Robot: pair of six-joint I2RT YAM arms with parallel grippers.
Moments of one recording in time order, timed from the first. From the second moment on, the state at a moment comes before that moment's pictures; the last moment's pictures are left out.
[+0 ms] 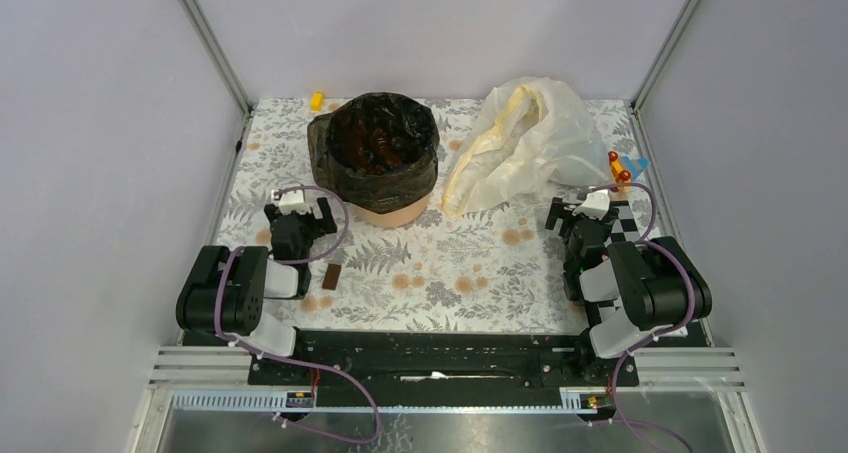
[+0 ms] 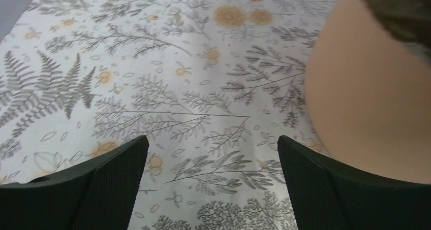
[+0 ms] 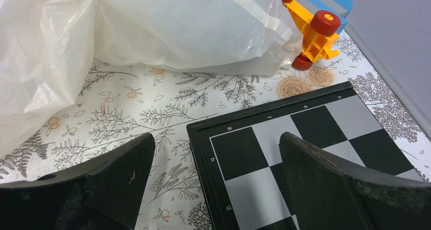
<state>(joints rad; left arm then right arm) -0.02 1.51 0.22 1.07 -0.11 -0.10 0.12 1.58 0.18 1.22 0.38 0.02</state>
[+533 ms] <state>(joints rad) -0.02 1.52 0.23 1.10 -0.02 -0.07 0.12 1.58 0.18 1.21 0.37 0.02</state>
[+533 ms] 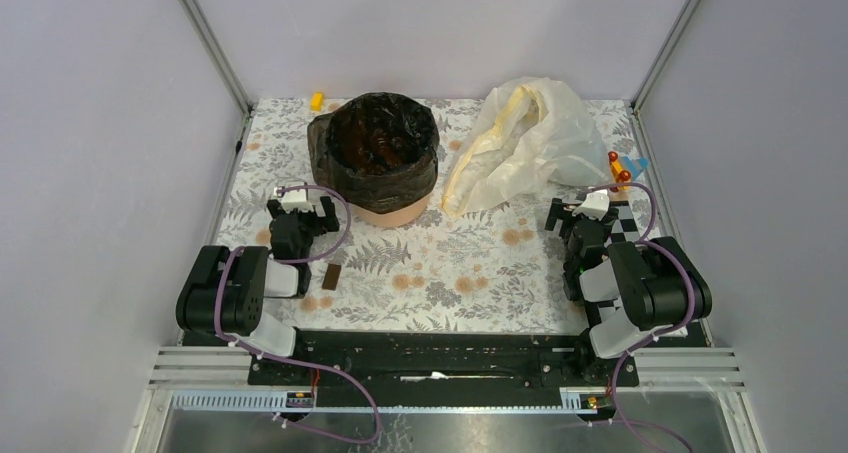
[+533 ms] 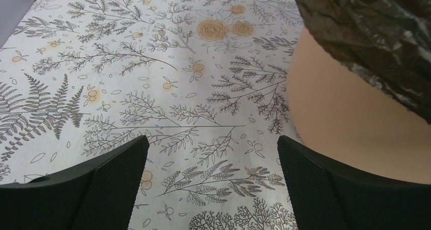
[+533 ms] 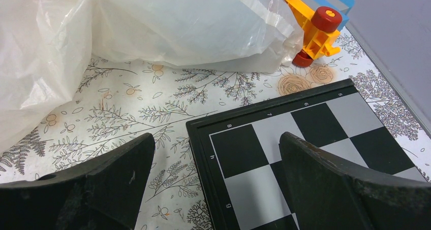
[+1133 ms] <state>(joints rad) -0.03 1.52 0.23 1.10 -0.02 -0.06 0.12 1.58 0.18 1.21 0.37 0.02</state>
